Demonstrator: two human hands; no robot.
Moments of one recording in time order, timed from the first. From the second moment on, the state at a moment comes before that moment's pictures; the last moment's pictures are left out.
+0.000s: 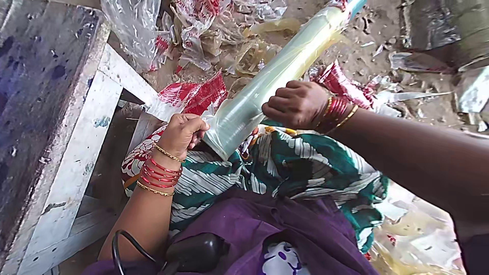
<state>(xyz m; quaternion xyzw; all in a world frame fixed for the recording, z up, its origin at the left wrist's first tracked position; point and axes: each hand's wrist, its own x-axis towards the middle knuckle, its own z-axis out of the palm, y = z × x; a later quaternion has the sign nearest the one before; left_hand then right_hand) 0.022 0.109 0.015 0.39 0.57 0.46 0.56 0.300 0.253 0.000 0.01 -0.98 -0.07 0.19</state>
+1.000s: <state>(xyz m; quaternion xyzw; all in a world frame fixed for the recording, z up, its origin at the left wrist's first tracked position) 0.018 0.110 0.017 0.36 0.57 0.44 0.59 0.355 0.345 -0.015 -0.16 -0.96 -0.14 0.20</state>
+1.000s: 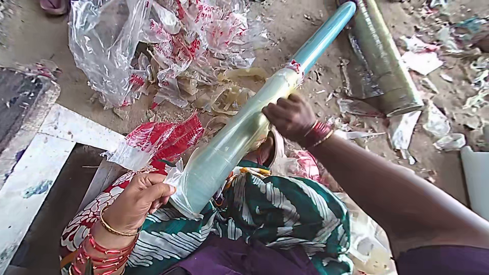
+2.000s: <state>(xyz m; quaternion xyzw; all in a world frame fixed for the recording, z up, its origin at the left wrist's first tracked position) 0.019 0.115 0.014 0.35 0.59 0.44 0.58 0.402 0.360 -0.007 -0.40 -0.90 -0.11 0.15</state>
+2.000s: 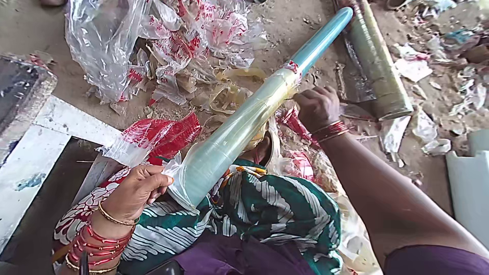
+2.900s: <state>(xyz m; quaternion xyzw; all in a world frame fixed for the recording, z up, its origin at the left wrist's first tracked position) 0.024 0.108 0.016 0.38 0.59 0.43 0.57 0.290 0.202 0.084 -0.34 -0.58 0.56 0.49</state>
